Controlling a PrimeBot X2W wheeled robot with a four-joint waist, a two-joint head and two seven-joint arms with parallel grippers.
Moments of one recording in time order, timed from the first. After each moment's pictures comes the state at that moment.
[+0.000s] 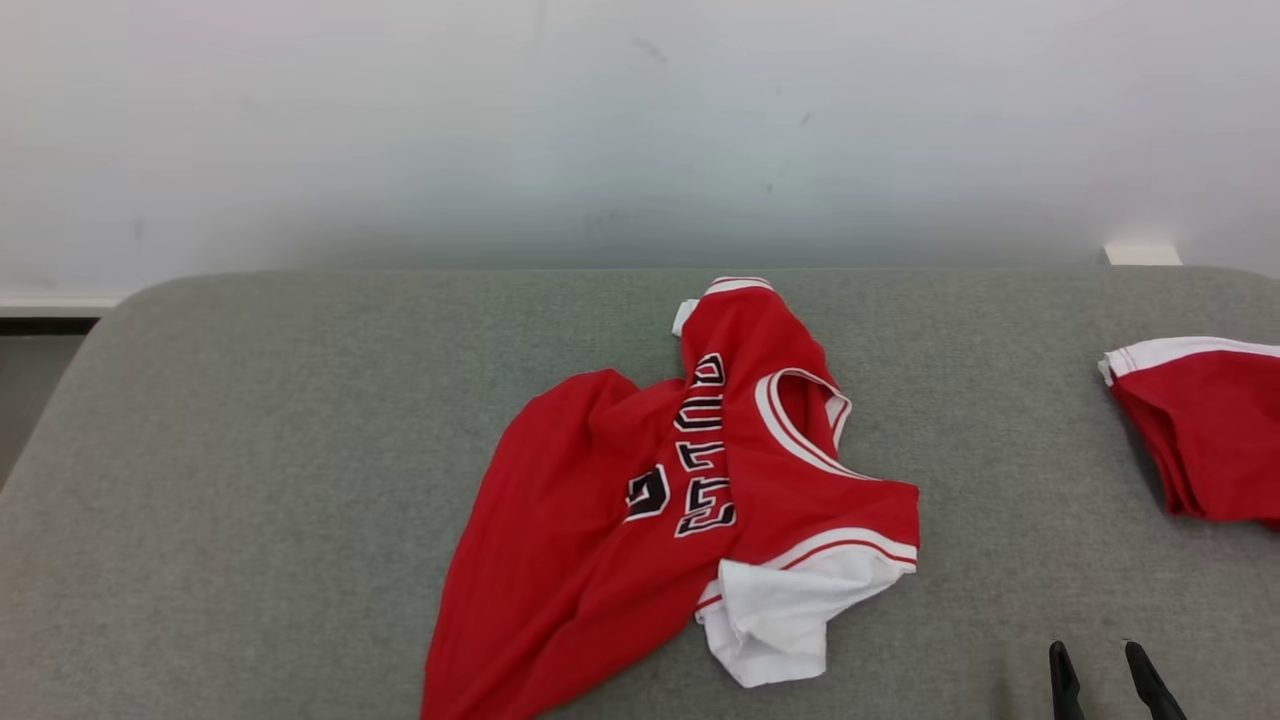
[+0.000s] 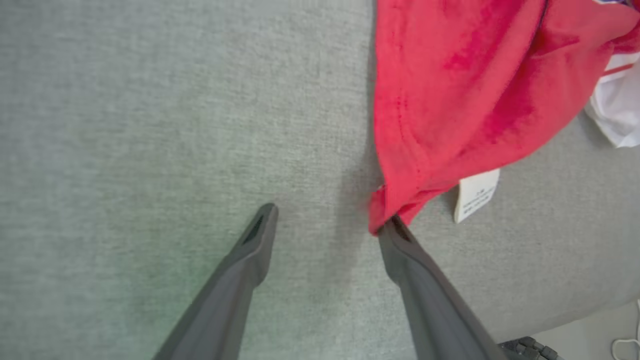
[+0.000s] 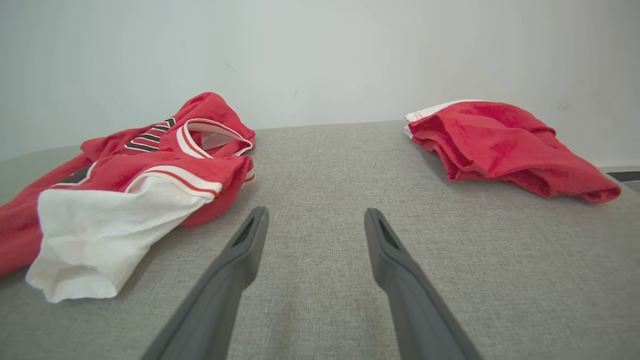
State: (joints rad) left arm 0.04 0.49 -0.47 0.26 -0.83 0.04 0.09; right arm 0.11 -0.05 -0.02 0.22 0.24 0.13 -0.26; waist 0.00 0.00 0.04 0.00
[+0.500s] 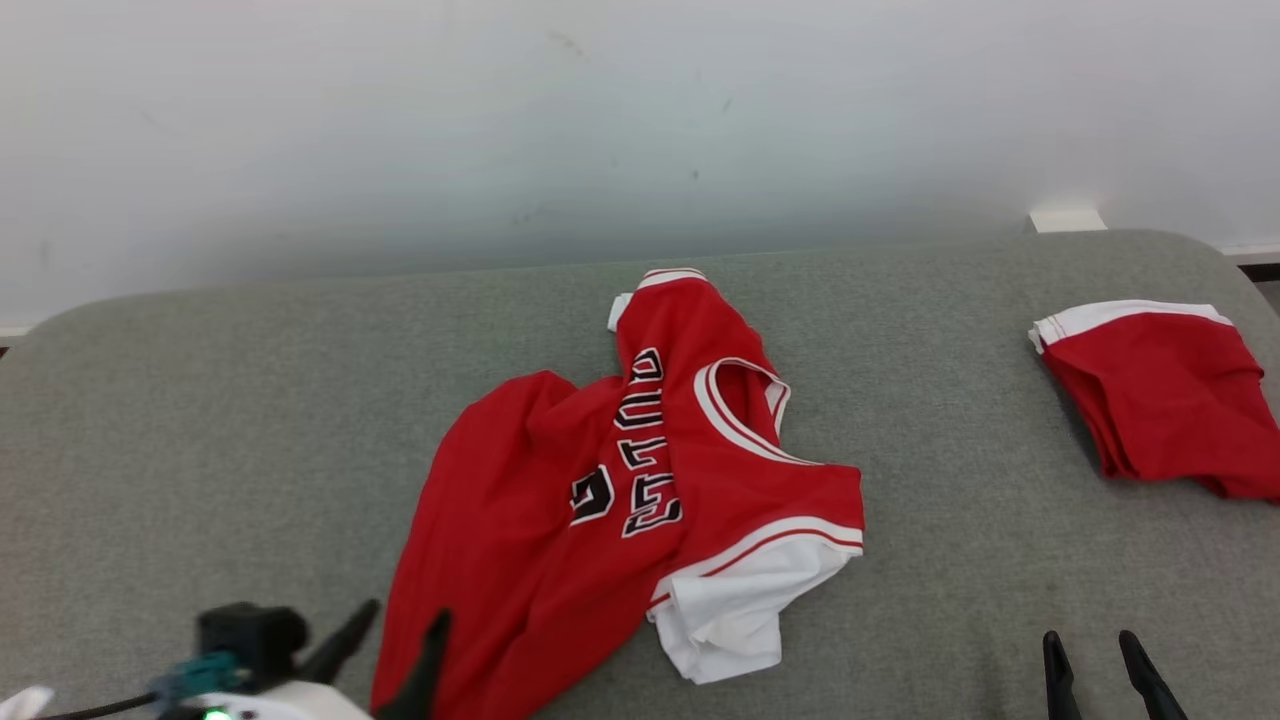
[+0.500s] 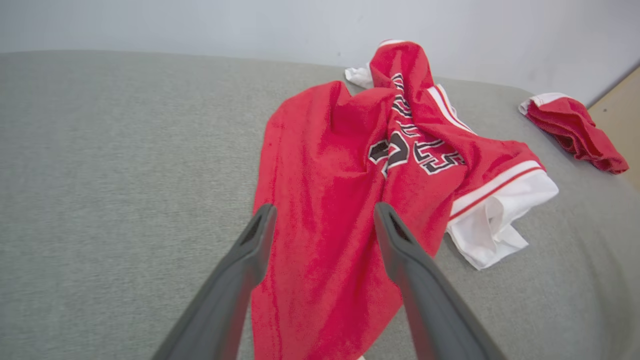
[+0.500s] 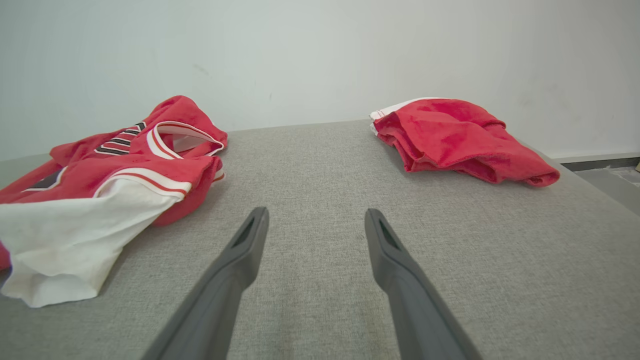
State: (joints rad) left arm 0.04 0.61 -0.39 -0.21 -0.75 0.26 0.10; right arm 0.11 -0.05 -0.02 0.21 0.24 0.13 -0.26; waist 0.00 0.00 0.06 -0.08
